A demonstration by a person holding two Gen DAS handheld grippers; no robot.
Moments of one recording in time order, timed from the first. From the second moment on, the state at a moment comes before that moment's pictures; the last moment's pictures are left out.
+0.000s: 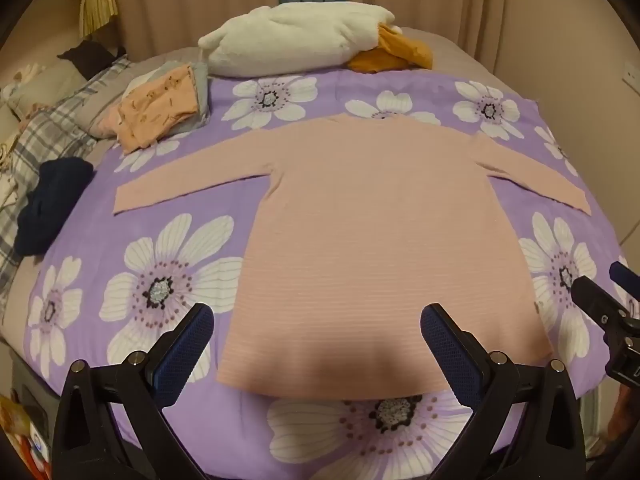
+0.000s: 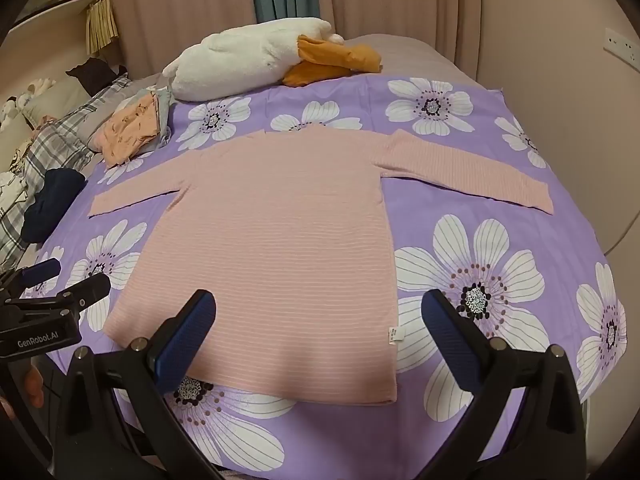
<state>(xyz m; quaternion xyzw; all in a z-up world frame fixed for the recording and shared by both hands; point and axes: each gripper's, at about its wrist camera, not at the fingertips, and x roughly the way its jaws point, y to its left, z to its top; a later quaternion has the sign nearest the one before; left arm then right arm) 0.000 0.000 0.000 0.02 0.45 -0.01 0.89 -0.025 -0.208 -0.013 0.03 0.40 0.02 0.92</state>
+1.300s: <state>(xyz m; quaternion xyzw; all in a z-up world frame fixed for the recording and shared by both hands) 0.000 -0.006 -0.001 0.03 0.46 -0.01 0.89 -0.025 -0.208 -0.015 0.03 0.40 0.02 0.92</state>
